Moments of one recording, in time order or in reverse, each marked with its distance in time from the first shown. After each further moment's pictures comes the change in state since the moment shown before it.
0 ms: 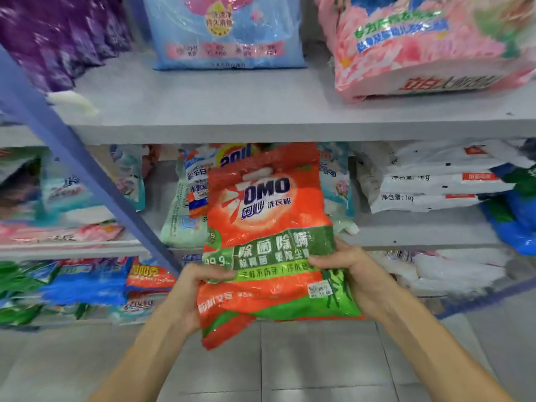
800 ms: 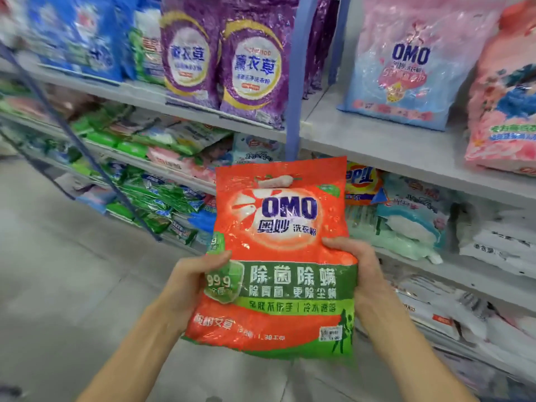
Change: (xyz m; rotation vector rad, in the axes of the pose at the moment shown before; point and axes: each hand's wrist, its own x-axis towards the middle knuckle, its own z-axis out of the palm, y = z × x) left_hand -0.288 -0.014 -0.046 -0.182 0.197 0.299; right_hand -0.087 0.011 0.204 0.064 -0.164 0.178
